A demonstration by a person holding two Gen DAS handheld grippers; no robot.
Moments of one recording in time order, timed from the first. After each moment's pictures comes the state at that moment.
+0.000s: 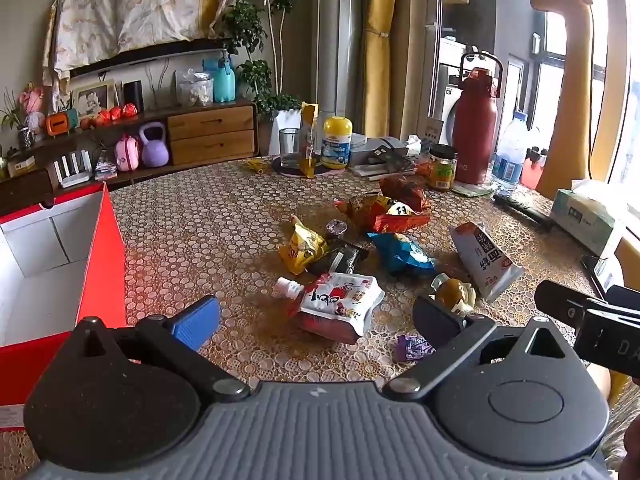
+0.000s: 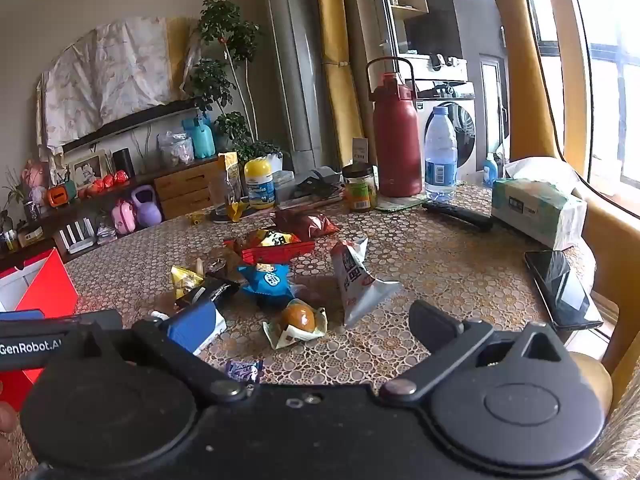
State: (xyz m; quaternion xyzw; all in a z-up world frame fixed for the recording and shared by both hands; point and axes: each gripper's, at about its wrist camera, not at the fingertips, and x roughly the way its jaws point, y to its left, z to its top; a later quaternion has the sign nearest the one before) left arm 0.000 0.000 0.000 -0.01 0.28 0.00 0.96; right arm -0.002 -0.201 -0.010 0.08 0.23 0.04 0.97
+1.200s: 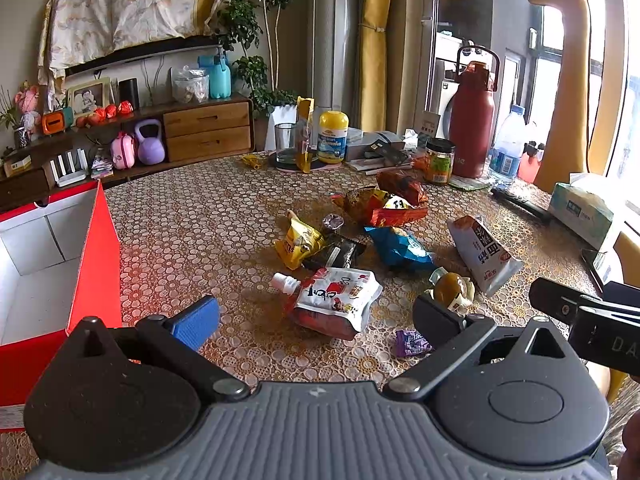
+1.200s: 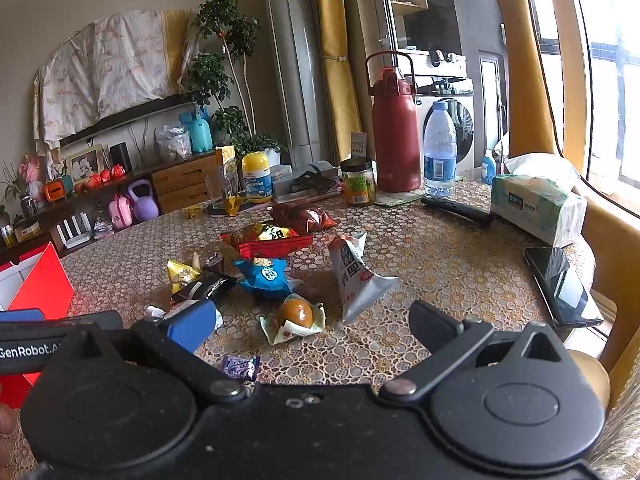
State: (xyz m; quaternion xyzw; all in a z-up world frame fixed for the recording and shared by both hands) left arm 0.002 -0.004 -0.008 -0.01 0.29 0.00 0.96; right arm 0.001 -0.200 -0.013 0.07 0.23 0.04 0.97
